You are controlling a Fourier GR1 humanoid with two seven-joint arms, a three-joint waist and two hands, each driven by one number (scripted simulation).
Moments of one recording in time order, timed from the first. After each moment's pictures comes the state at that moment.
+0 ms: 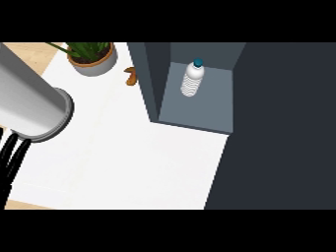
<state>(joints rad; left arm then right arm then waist) 0.31 0.70 -0.20 -1.87 0.95 -0.15 -0.50 0.73 -0.36 0.63 -2.49 0.00 0.49 -0.05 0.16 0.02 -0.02</state>
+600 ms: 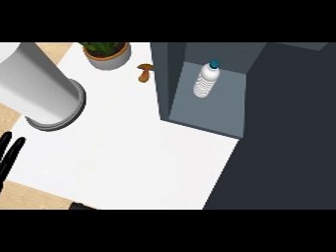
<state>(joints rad) 0.31 0.75 -0.17 -1.86 0.97 -0.21 -0.49 0.55 -0.43 0.59 -2.49 -0.02 0.55 0.00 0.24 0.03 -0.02</state>
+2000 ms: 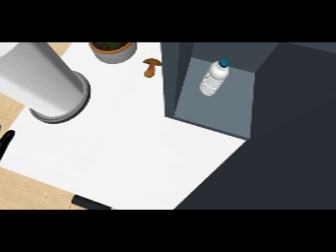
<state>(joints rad) 0.27 0.78 -0.12 -1.83 1.01 -0.28 -0.47 0.33 -0.41 0.59 -2.43 -0.13 0.60 0.11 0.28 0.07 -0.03</state>
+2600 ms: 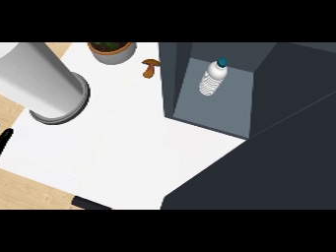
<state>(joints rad) 0.26 0.79 -0.11 -1.81 1.02 -0.30 -0.46 0.14 -0.33 0.55 -2.32 -0.20 0.57 0.26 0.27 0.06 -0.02</state>
